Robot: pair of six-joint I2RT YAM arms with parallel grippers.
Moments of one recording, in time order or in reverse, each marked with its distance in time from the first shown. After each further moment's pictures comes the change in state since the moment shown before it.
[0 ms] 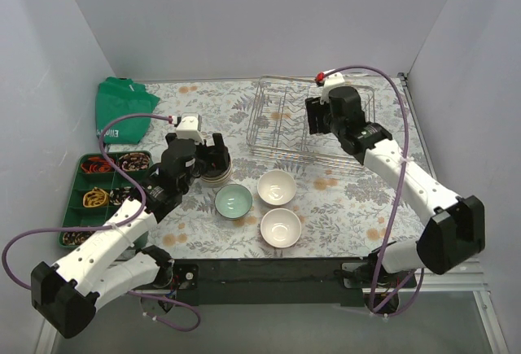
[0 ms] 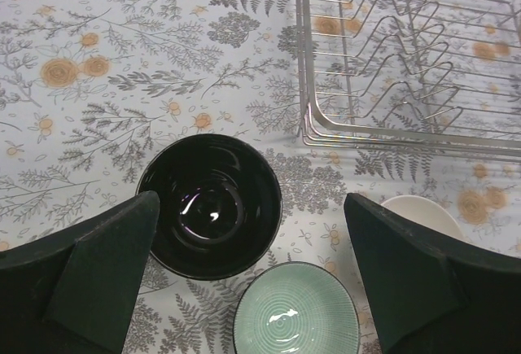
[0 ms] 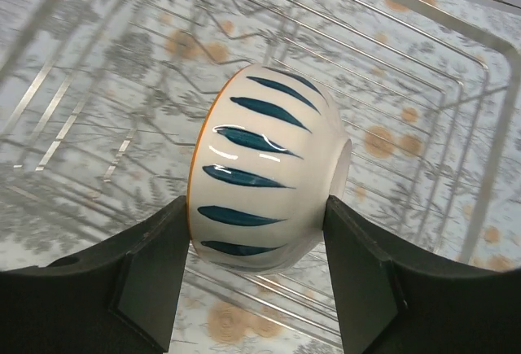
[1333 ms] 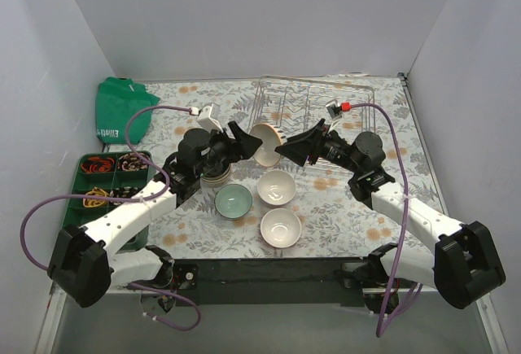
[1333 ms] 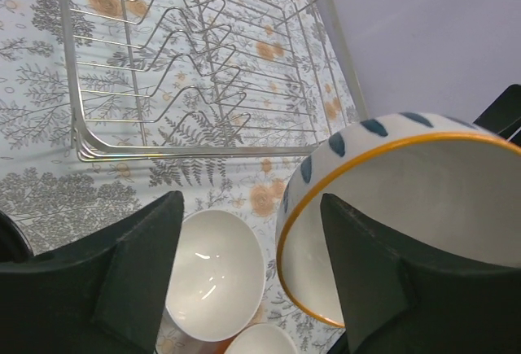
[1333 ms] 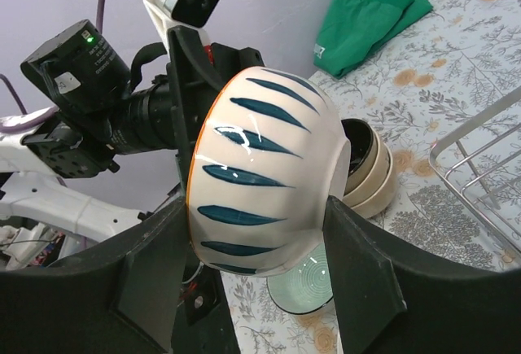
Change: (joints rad) left arm -0.002 0.234 0.002 0.381 0.415 -0.394; right arm 0.000 -0.270 -0.580 0.999 -0.895 0.754
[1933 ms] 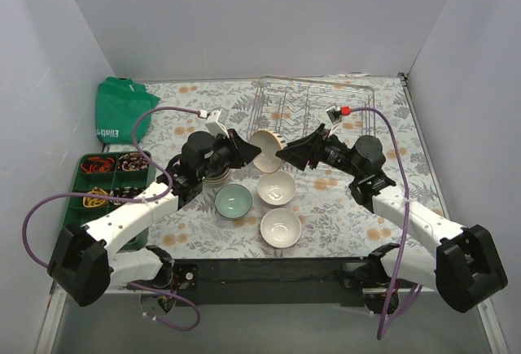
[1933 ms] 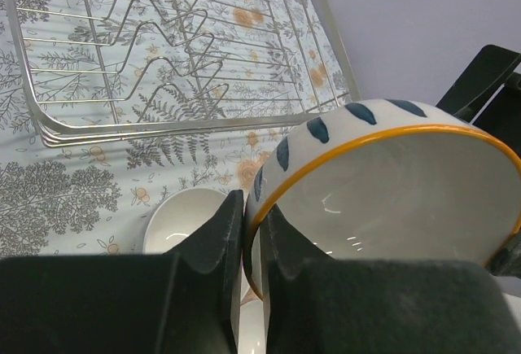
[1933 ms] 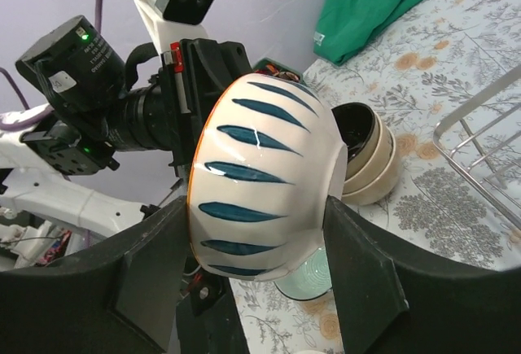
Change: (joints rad) left arm -0.026 0.010 -0.017 0.018 0.074 0.018; right arm -0.001 -0.011 -0.042 0.020 -0.006 0.035
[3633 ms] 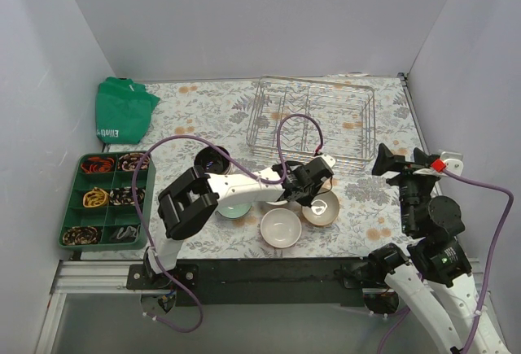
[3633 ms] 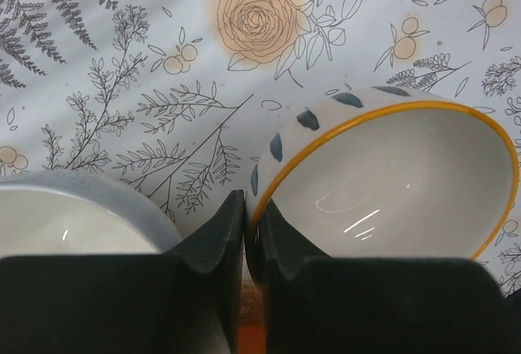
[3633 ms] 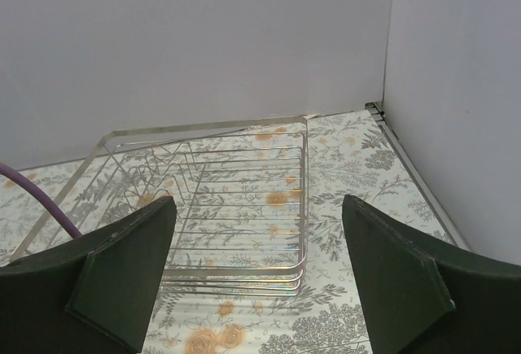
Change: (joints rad) left arm -0.507 0.826 0.713 -0.646 -0.351 0.320; right arm -0.017 -0.885 0.039 -0.890 1.165 -0.719
